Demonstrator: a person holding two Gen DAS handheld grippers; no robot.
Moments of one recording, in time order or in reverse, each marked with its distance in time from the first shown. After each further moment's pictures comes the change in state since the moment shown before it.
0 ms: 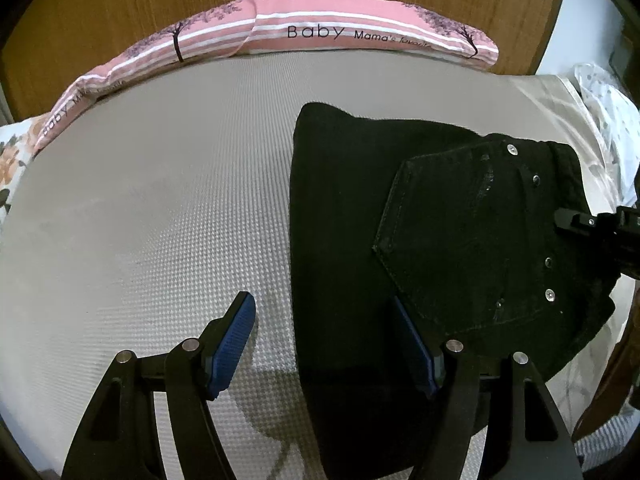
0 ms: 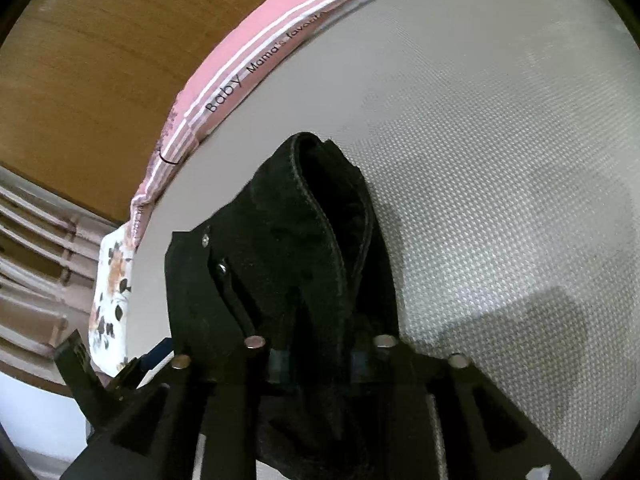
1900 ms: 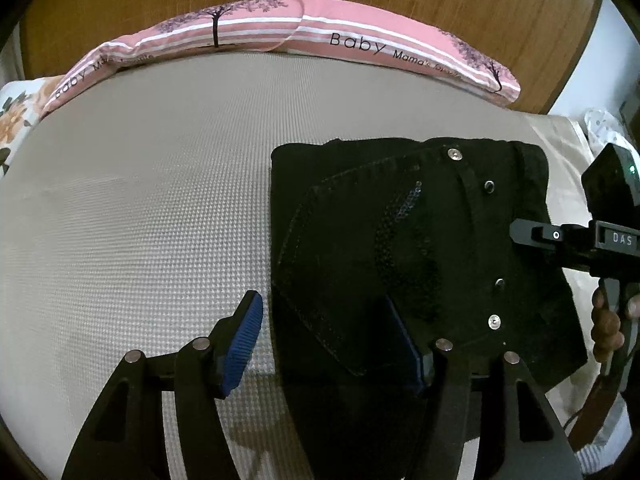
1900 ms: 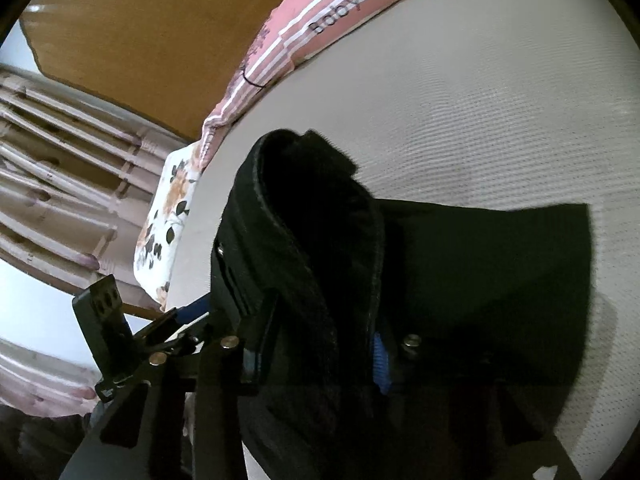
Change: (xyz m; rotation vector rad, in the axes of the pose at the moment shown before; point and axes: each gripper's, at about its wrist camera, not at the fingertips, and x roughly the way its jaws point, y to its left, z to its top) left arm -0.002 0.050 0.004 -0.123 -0.026 -0.054; right arm 0.085 0.058 0.015 -0.243 0.216 0.284
